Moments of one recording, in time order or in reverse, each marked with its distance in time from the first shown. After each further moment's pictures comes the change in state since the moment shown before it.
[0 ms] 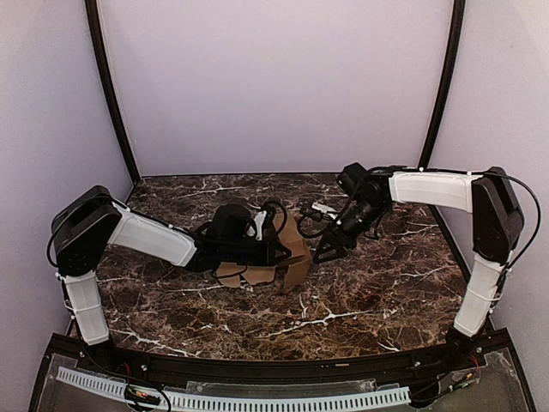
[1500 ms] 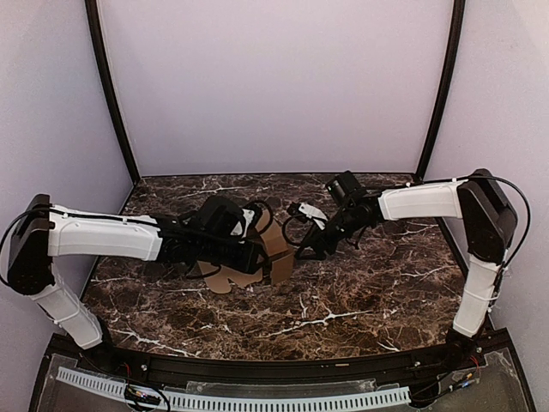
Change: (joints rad) left arm -0.090 -0.302 0.004 -0.575 -0.335 0.218; right arm 0.073 0.035 -0.127 0.482 0.157 0.147
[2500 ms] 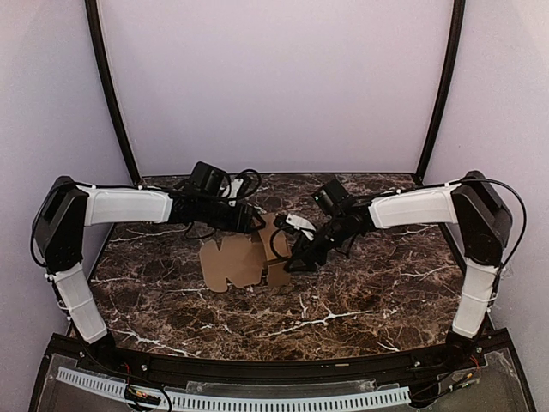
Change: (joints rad) left arm 0.314 0.215 0.236 0.028 0.356 0.142; right arm 0.084 0.013 -0.011 0.021 -0.020 0.010
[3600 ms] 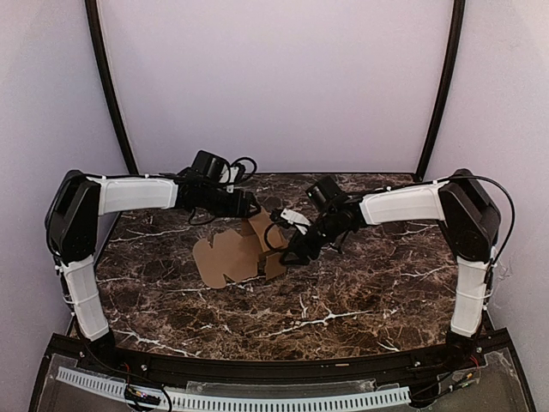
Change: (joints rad) left arm 0.068 0.097 0.160 -0.060 -0.104 0.006; right arm -0.002 0.087 0.099 0.006 0.093 0.048
